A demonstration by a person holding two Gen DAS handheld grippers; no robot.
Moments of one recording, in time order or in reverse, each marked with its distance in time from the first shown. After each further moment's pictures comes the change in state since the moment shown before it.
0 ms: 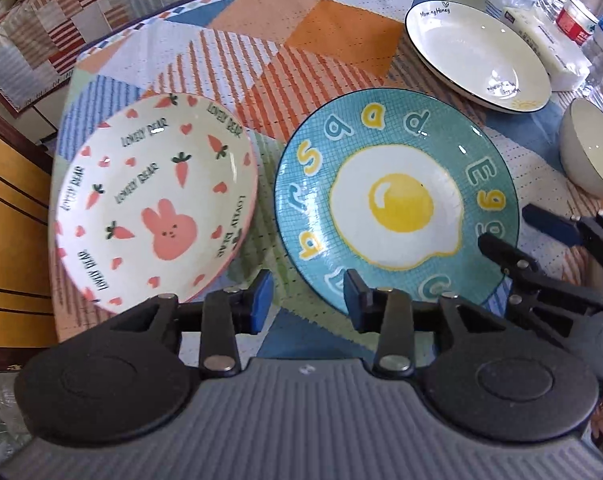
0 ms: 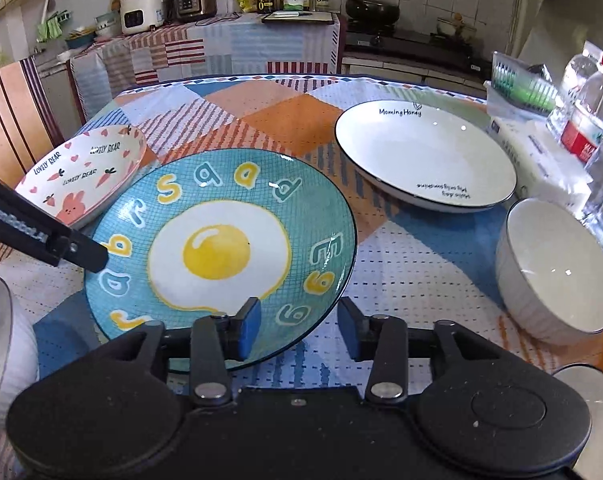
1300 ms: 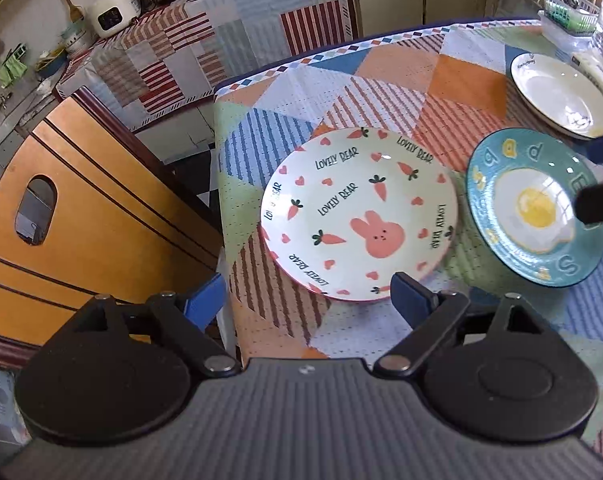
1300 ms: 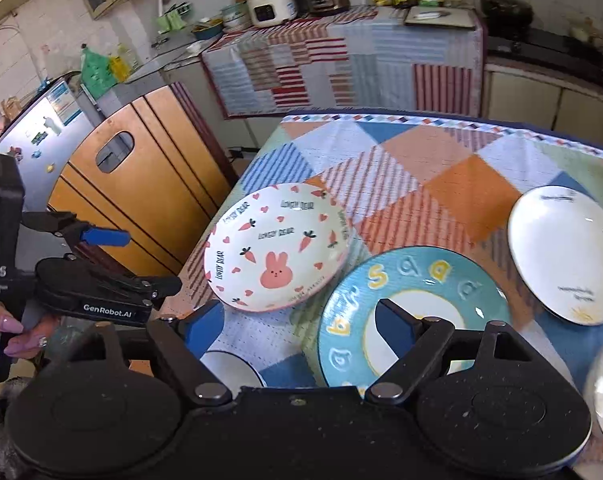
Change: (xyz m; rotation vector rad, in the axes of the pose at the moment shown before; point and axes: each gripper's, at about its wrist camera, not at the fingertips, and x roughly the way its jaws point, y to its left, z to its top) left arm -0.065 0.125 -0.035 0.003 -0.155 0.212; right arm -0.034 0.068 0.119 -0.072 0.143 0.465
